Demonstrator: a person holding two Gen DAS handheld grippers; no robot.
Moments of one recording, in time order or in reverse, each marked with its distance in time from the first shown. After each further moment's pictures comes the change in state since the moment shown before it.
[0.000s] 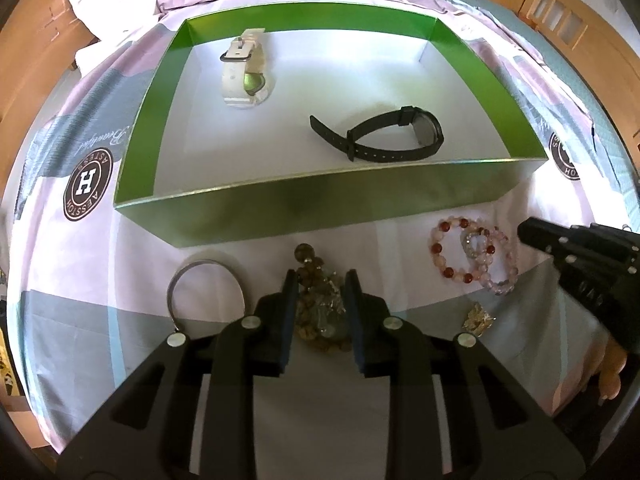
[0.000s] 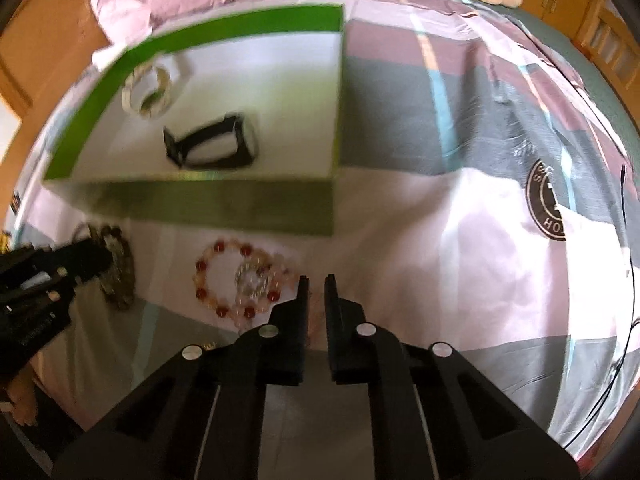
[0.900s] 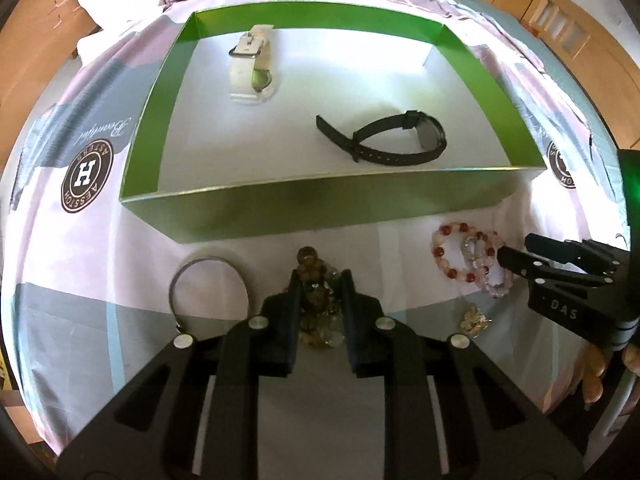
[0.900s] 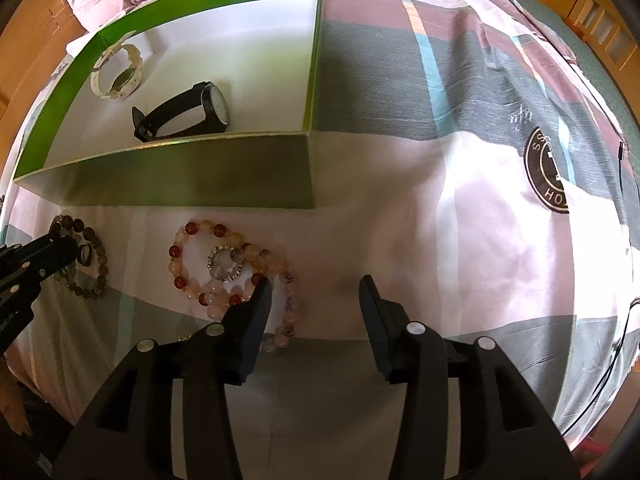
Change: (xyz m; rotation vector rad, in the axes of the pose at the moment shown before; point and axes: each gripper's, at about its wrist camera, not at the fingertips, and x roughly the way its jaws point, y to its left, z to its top) left arm 0.003 -0.003 0.005 -0.027 0.015 -0.013; right arm 0.022 0.002 -0.005 0.020 0.100 -0.063
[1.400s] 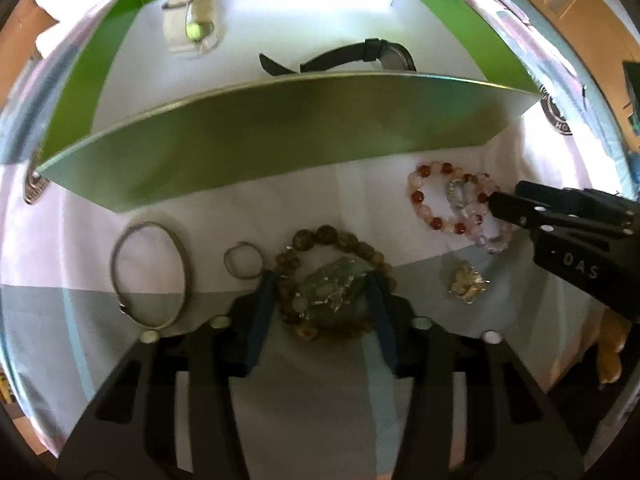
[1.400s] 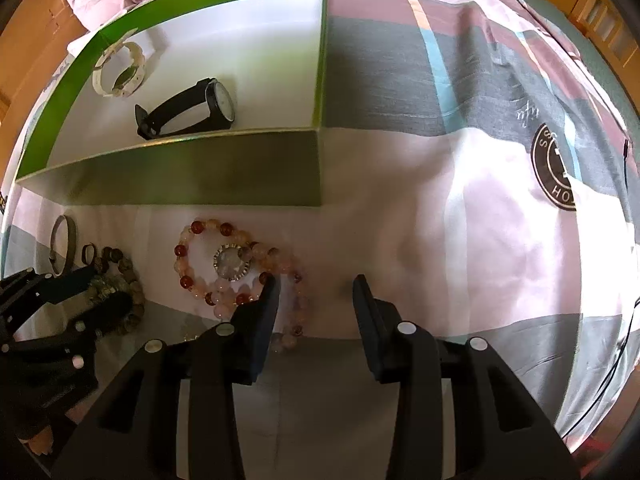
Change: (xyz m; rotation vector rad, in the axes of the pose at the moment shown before) left arm 0.025 -0.017 -0.014 0.092 0.114 -0.018; right arm 0.012 0.001 0.008 -0.002 0.012 0.012
